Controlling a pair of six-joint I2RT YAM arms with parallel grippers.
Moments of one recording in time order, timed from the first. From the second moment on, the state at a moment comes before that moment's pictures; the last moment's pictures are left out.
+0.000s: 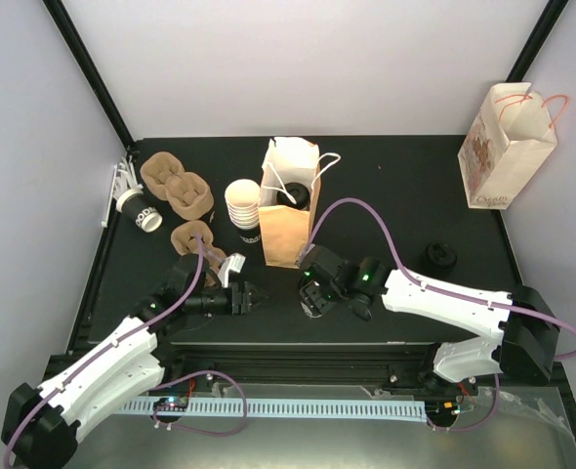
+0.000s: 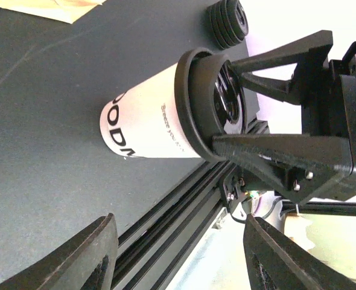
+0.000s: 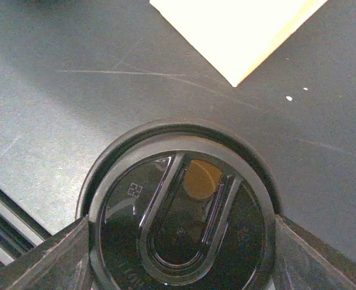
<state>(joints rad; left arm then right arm) -0.57 0.70 0.38 -0.28 0.64 -0.81 1.09 1.35 0.98 -0.72 0.18 0.33</state>
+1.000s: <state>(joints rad) -0.71 0.87 0.32 0.13 0.62 -0.91 1.07 1.32 0.96 -0.71 0.20 0.39</state>
